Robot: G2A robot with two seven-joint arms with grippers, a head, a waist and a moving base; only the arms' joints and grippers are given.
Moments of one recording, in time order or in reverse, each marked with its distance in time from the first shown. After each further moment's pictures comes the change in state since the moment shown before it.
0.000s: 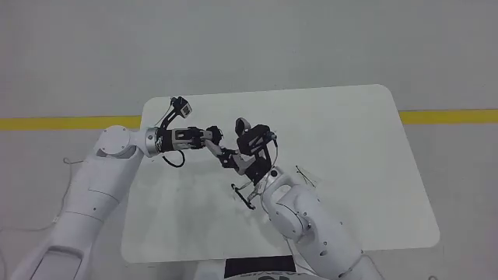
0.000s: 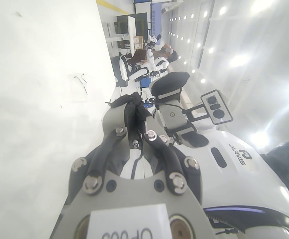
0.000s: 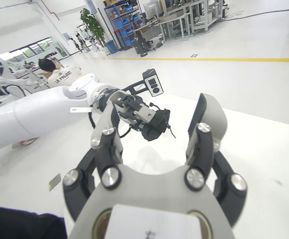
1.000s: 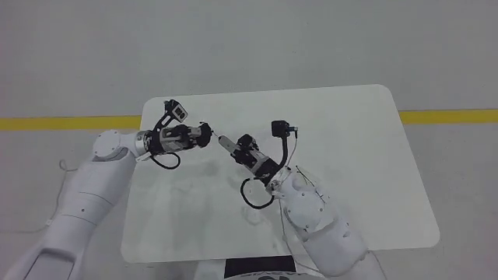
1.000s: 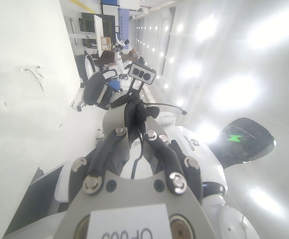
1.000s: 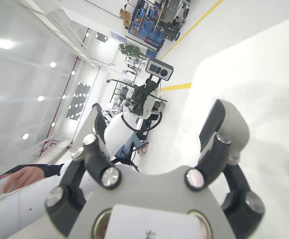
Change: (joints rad) left arm 0.009 0.051 0.053 0.030 -0.302 0.067 -0.059; right arm -0.041 -0.008 0.111 0.049 0.774 -0.024 0.158
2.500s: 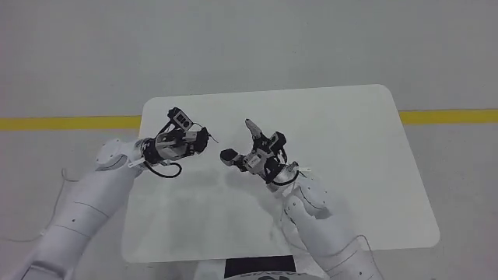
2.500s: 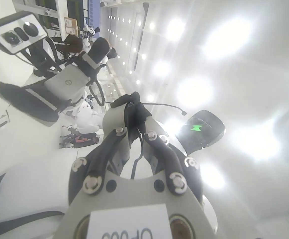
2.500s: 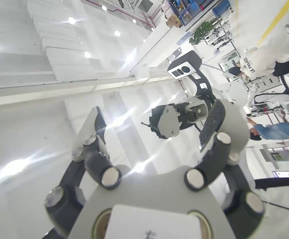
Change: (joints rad) left arm 0.076 0.070 0.066 -0.130 -0.281 0.078 0.000; right arm 0.047 -0.035 0.035 0.234 1.223 0.048 0.189
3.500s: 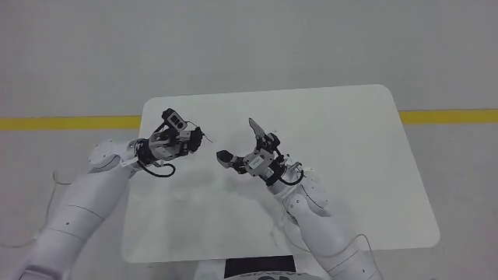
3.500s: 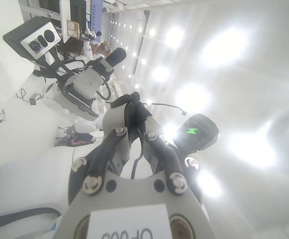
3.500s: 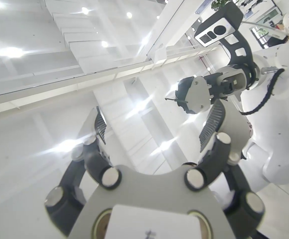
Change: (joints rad) left arm 0.029 0.008 -0.061 -0.003 0.020 0.074 0.000; right arm -0.004 0.000 -0.003 0.002 0.223 0.052 0.144
